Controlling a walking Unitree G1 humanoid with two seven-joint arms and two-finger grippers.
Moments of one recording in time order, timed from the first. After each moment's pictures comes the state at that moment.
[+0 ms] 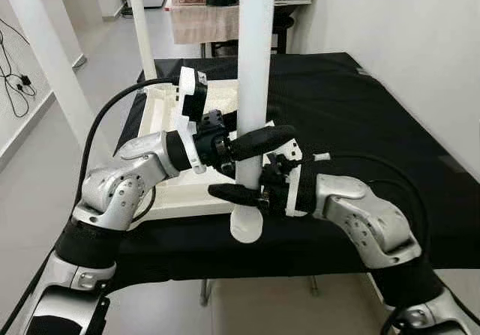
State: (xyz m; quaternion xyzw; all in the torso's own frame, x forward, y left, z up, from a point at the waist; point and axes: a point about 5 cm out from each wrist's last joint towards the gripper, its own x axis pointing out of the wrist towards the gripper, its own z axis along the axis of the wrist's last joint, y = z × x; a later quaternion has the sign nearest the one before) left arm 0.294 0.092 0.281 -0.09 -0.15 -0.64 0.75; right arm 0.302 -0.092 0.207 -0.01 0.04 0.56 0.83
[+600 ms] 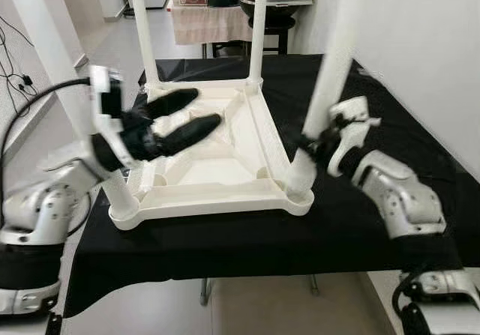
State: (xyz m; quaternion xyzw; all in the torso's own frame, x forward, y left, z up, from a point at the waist) left arm 0.292 0.179 0.284 -0.07 -0.18 -0.51 0.84; right arm 0.357 -0.192 0.229 0.03 -0.03 0.25 0.97
